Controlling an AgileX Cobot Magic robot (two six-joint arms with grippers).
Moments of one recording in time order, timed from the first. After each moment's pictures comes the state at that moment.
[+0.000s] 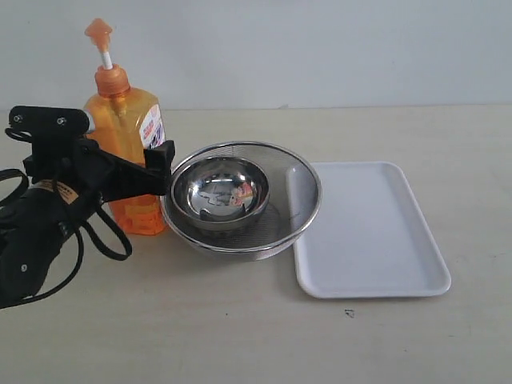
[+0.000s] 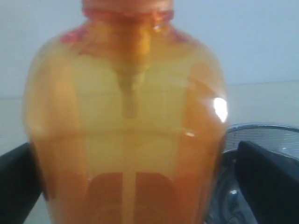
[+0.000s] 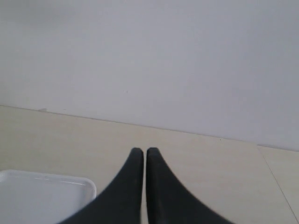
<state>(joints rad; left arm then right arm) -0.46 1.81 -0.56 -0.34 -0.99 0.11 0.02 0.90 -0.59 -0.01 -0.03 -0.13</state>
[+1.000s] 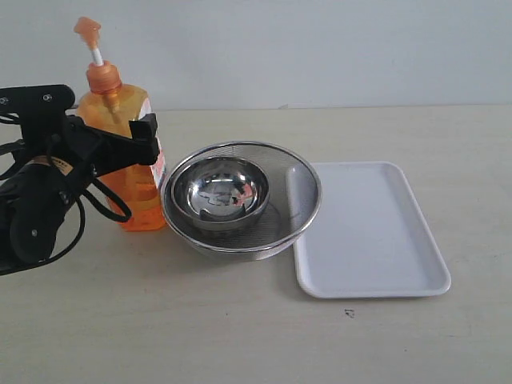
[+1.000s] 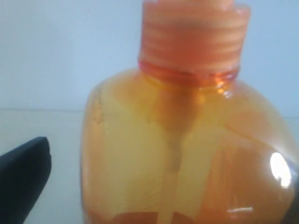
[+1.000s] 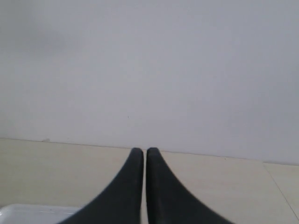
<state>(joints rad) -0.41 1.83 -0.64 -0.42 -0.98 0.12 0.02 0.90 -0.59 -0.01 -0.12 -0.07</state>
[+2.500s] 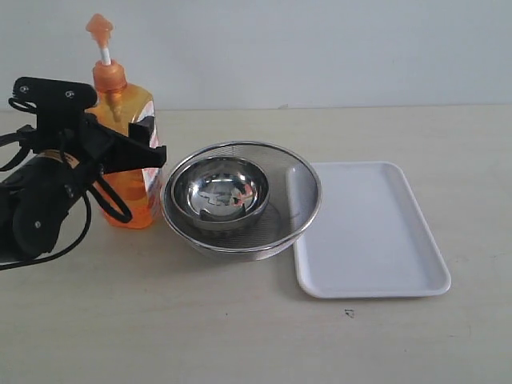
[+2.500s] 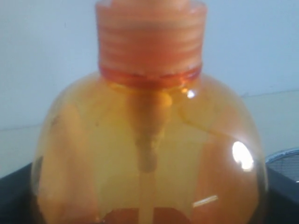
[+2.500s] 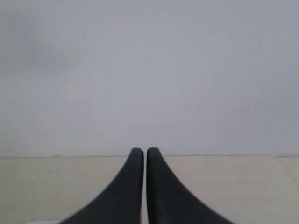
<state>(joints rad) -0.41 1.83 -0.67 -0.41 -0.92 0.29 0.02 0.91 -0.60 -0.01 -0.14 0.04</state>
